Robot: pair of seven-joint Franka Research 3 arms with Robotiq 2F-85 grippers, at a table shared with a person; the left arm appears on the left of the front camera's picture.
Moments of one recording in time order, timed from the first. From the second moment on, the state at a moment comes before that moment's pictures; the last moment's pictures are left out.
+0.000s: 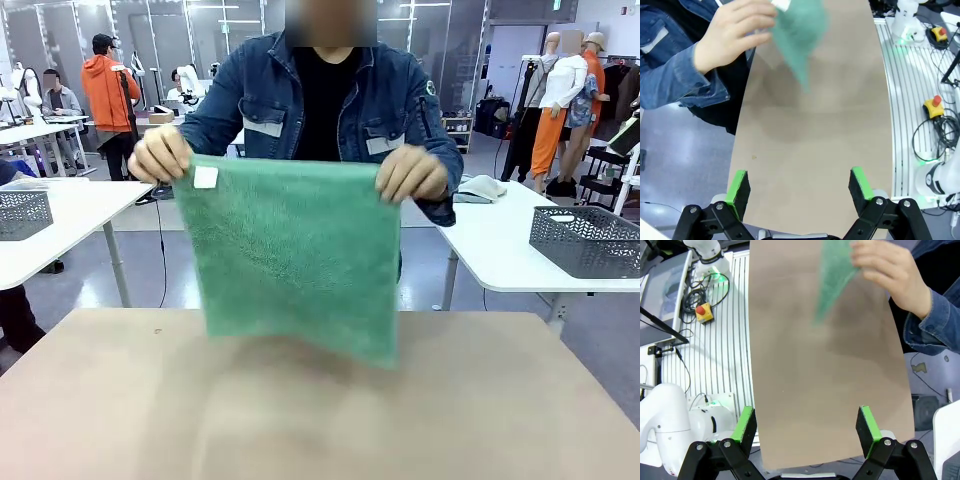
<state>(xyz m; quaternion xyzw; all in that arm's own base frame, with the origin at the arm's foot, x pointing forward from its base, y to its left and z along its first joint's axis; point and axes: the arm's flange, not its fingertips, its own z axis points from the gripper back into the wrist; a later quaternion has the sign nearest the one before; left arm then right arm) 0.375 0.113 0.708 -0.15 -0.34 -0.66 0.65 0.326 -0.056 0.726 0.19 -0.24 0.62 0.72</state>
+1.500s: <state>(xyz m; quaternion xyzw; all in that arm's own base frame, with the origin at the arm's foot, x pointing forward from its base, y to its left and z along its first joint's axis) 0.375 0.113 0.708 -0.15 -0.34 -0.66 0.65 0.326 -0.056 0.726 0.19 -0.24 0.62 0.72</state>
